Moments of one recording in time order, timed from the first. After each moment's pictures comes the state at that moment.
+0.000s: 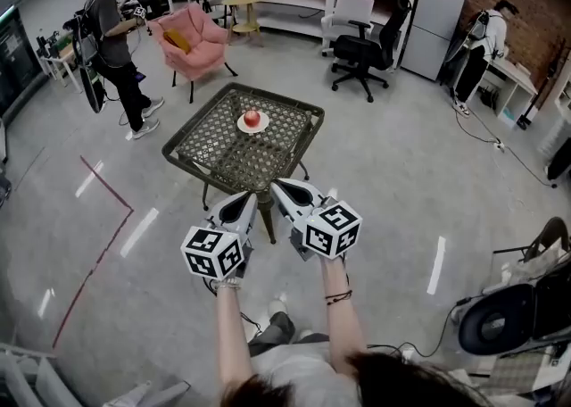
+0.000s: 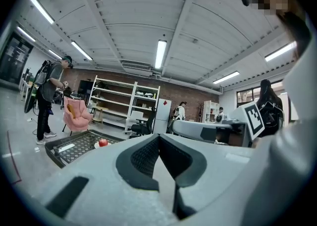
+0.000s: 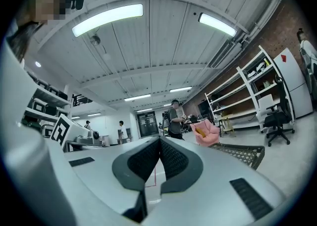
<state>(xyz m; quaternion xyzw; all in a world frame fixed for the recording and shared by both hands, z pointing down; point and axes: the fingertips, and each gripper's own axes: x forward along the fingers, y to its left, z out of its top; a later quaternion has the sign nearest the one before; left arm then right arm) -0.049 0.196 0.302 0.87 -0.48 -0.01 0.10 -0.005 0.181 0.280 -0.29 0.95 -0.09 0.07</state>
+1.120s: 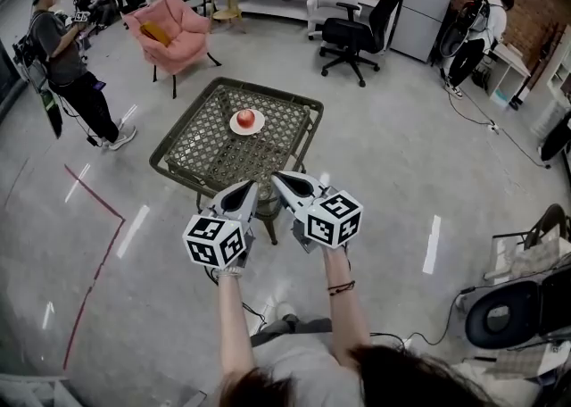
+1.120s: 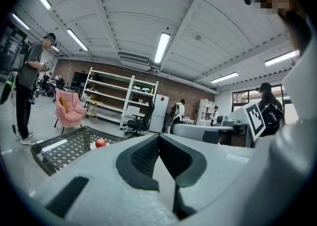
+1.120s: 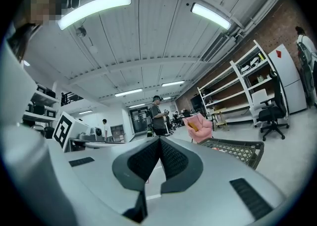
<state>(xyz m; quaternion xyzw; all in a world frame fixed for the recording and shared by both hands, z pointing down) -0.085 0.072 0.333 0.89 -0.44 0.00 0.12 -0.043 0.064 0.318 -0.32 0.94 -0.12 0.04</state>
